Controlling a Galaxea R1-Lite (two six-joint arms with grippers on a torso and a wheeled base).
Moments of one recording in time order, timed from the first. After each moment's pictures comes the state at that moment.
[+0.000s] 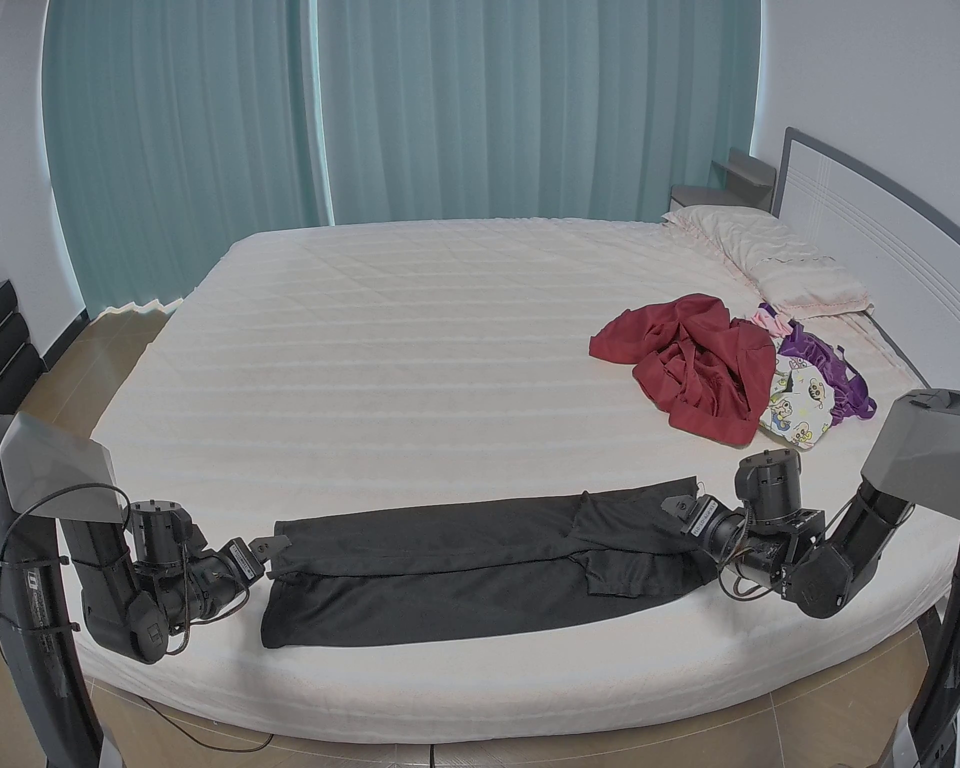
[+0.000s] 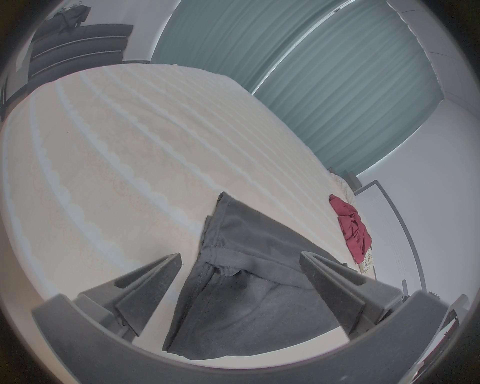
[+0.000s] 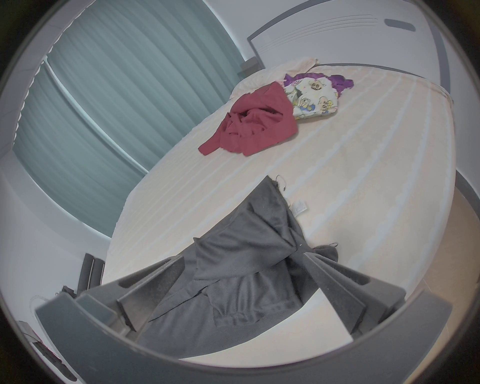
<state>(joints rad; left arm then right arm) 0.04 2.27 -0.35 -1.34 -0.24 -0.66 0.34 2.13 -0.60 -0.93 -0.23 0.83</state>
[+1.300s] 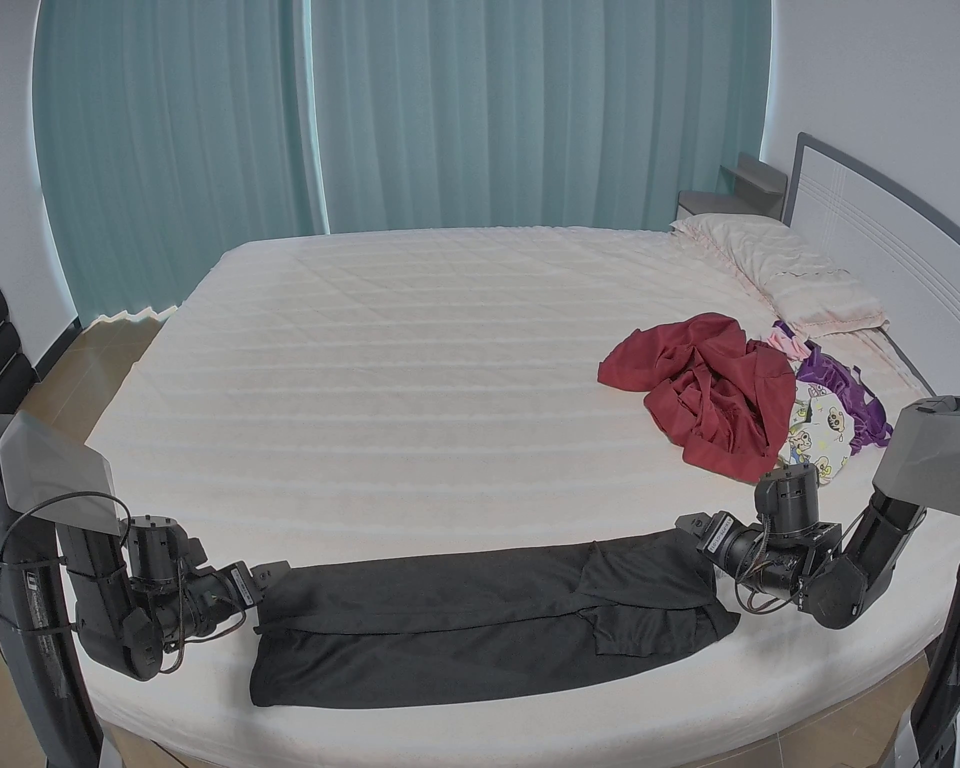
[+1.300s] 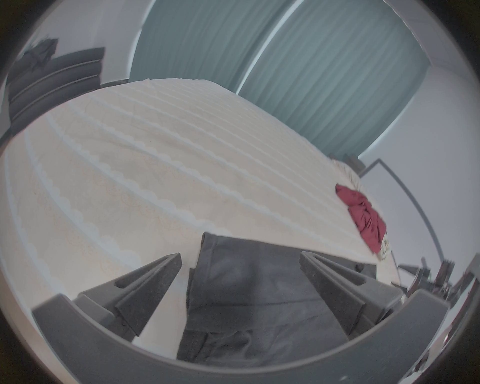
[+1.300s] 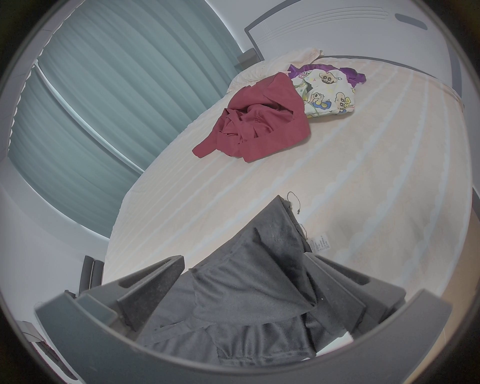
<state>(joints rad) 0.03 2.26 -0.25 -1.41 -0.21 -0.48 0.30 2.11 -0.50 -0.98 -0.16 0.82</state>
